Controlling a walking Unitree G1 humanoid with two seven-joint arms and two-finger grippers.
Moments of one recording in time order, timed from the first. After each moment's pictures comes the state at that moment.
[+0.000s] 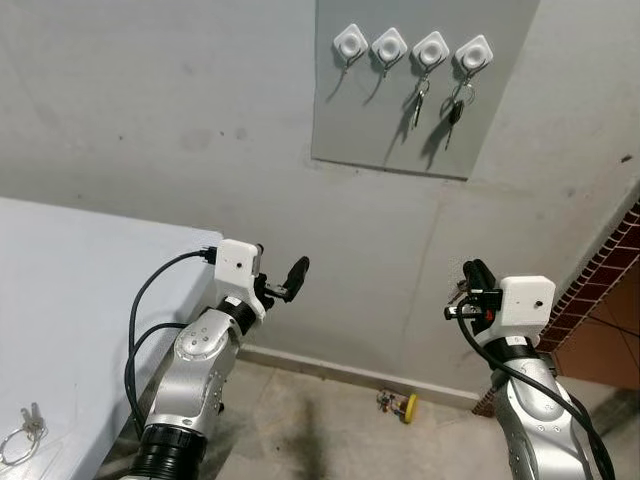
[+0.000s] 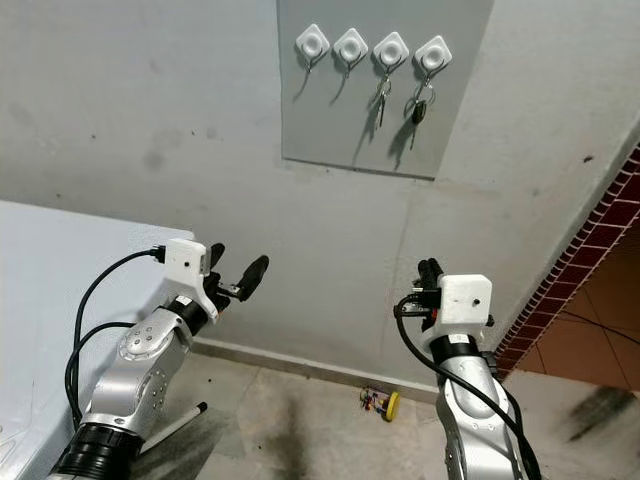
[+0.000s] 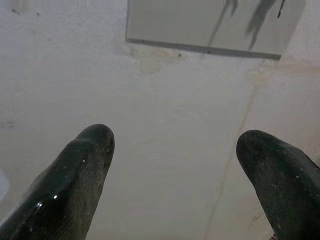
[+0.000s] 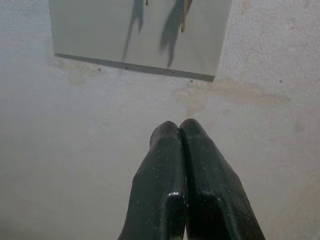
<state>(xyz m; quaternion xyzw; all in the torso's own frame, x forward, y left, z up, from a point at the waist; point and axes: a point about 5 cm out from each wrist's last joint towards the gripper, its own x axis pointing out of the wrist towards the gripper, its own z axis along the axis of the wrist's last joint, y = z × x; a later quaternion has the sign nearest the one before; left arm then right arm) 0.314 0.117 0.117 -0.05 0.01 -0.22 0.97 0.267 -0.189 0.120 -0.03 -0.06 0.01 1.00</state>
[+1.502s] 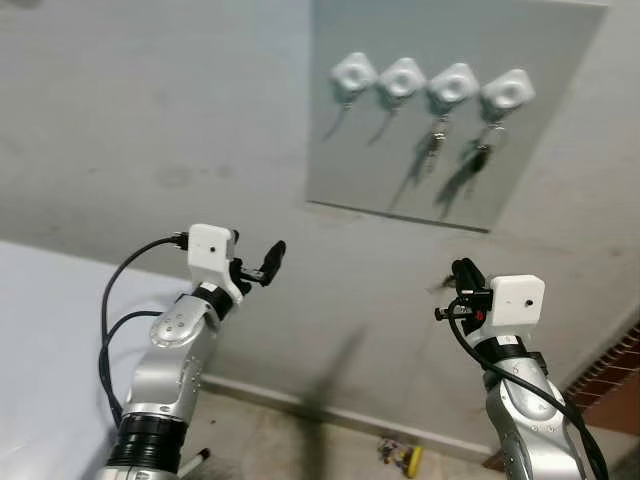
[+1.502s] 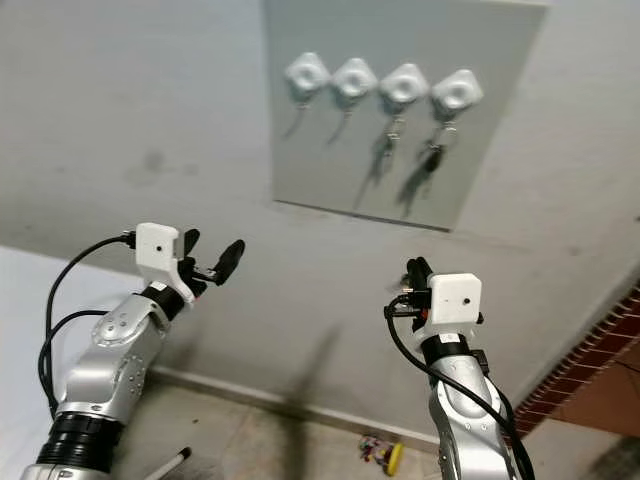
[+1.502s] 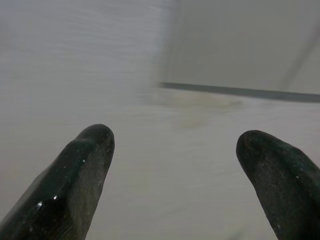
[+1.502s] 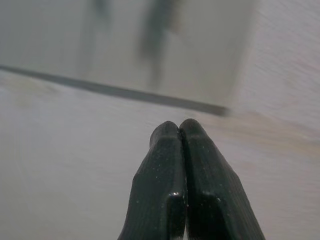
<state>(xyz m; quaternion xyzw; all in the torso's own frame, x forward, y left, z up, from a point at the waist) 0.320 0.121 0.126 -0.06 0.01 -0.21 0.98 0.263 -0.189 0.117 -0.04 -0.05 0.02 1.00</state>
